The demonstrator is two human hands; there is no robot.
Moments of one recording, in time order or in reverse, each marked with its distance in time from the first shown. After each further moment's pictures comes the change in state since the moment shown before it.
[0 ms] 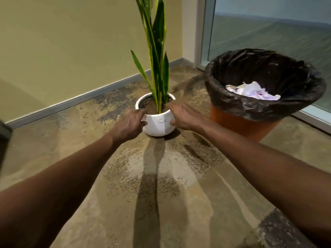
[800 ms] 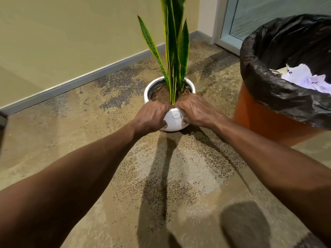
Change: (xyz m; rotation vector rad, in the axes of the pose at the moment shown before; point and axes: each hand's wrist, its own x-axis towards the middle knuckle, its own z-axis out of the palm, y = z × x) left_hand 0.049 0.002 0.039 0.109 -0.155 0.109; right_hand 0.045 0.020 0.060 -0.111 -0.084 -0.097
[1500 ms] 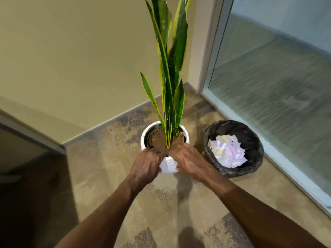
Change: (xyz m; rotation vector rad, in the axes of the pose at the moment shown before) left_hand -0.129 0.044 -0.442 -0.112 -0.159 -0.006; right_hand -0.043 -0.139 -0.426 0.165 -0.178 0.032
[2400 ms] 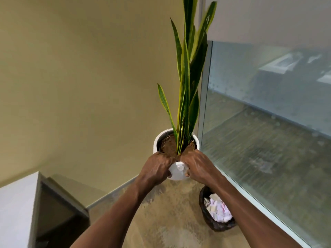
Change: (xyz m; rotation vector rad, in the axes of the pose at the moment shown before) left_hand -0.028 0.050 -0.433 0.200 0.277 0.159; right_hand -0.037 -0.101 -0.425 -0.064 0.364 0.069
